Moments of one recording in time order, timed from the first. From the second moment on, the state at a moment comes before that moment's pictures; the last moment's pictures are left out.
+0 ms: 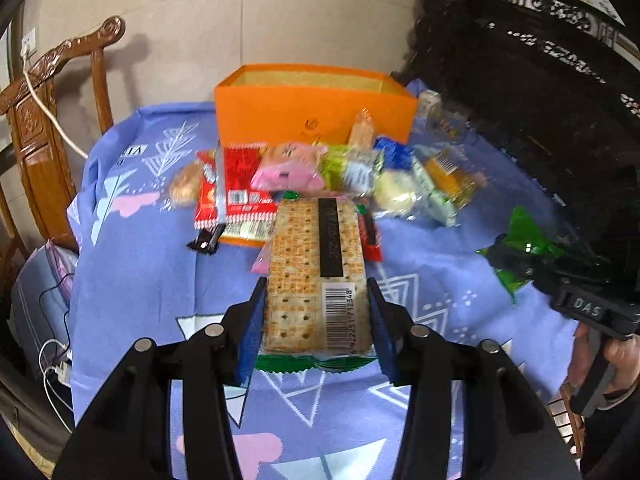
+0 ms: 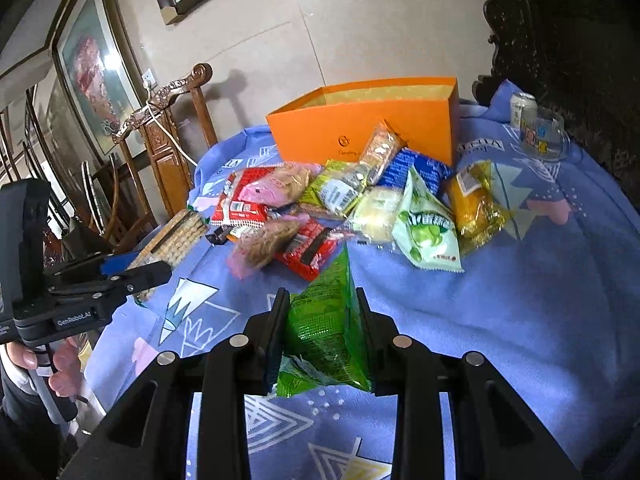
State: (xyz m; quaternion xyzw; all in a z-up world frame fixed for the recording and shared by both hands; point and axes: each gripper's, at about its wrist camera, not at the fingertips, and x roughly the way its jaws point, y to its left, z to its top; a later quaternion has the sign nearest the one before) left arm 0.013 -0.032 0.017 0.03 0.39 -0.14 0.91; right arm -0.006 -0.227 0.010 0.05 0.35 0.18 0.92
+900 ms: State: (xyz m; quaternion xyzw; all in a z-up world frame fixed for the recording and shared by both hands) left arm 0.313 -0.079 0.094 0.05 0.36 -0.11 0.92; right arm 0.263 -0.270 0.103 0.09 0.31 0.14 0.94
